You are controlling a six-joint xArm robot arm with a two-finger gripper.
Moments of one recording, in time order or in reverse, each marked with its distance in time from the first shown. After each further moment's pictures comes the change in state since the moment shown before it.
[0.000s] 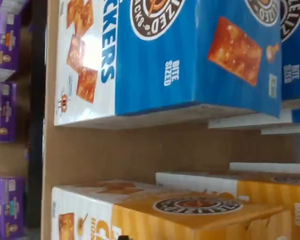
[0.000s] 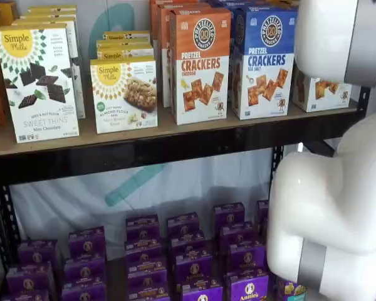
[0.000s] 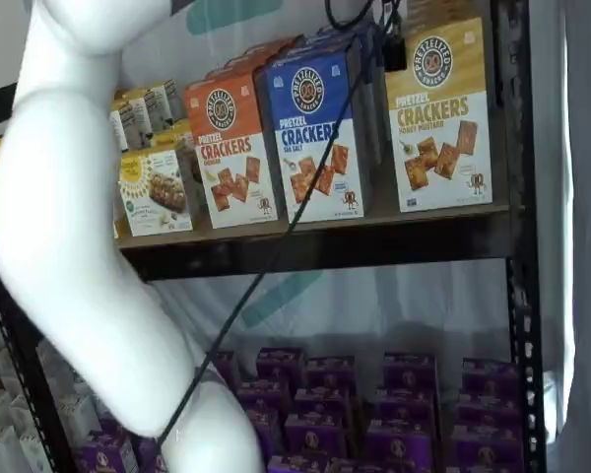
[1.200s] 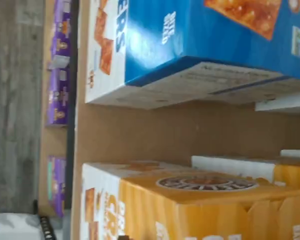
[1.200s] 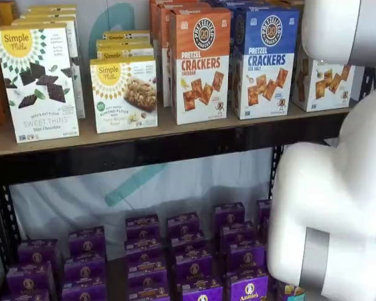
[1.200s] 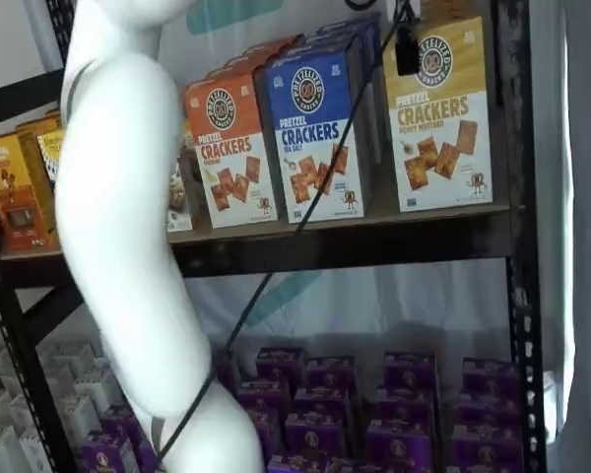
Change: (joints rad) arm 0.083 0.201 -0.243 -0.187 0.161 0.090
